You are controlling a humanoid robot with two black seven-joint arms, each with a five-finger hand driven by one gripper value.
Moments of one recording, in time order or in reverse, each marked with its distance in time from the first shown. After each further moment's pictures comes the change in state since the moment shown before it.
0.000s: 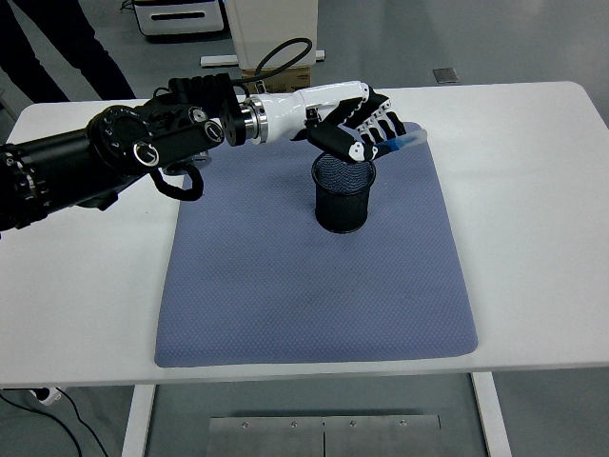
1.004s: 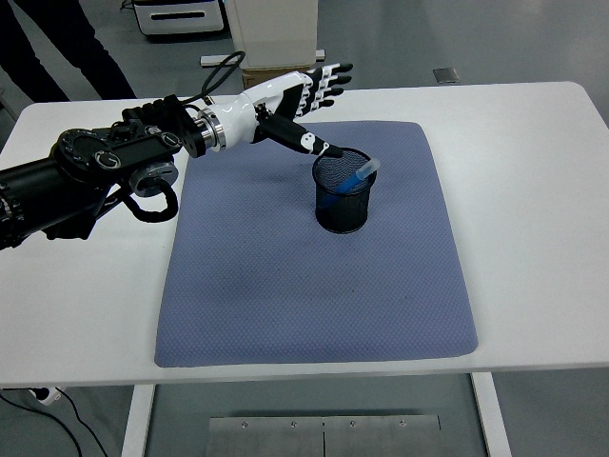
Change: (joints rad) left arm 0.106 0.105 -0.085 0.035 -0.197 0.003 -0.023; right arm 0.000 0.000 0.000 -0.001 0.000 0.000 -0.001
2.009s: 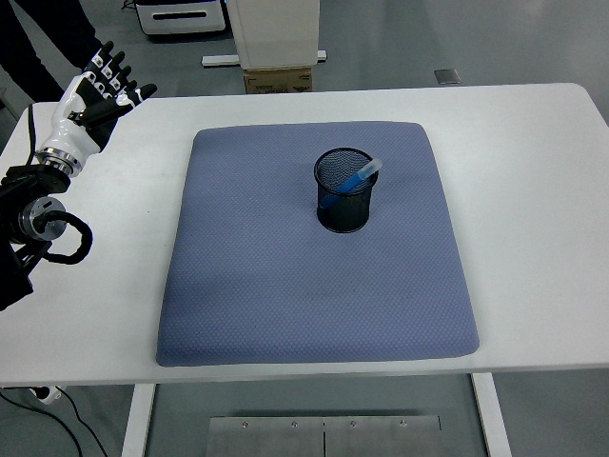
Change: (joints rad) left arm 0.398 0.167 -0.550 0.208 -0.207 0.016 0.012; right arm 0.000 0.000 0.000 0.000 0.000 0.000 0.000
